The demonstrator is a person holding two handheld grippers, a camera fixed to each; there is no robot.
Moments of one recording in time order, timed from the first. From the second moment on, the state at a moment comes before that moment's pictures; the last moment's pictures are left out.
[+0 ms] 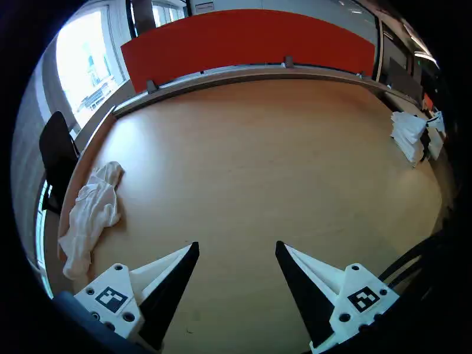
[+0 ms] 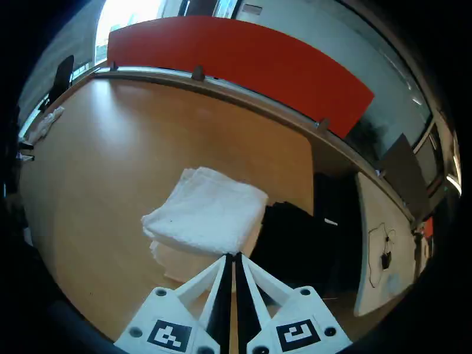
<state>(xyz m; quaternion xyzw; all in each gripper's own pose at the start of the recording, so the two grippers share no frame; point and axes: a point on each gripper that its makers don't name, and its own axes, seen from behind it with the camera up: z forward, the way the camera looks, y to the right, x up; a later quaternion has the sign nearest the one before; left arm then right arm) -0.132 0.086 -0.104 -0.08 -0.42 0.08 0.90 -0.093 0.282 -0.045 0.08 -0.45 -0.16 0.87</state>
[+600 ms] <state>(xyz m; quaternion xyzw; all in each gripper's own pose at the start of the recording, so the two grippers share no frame) -0.133 0.082 -0.113 -0.08 -0.42 0.08 0.90 -0.138 0.304 -0.071 0.05 -0.50 -0.12 0.86</state>
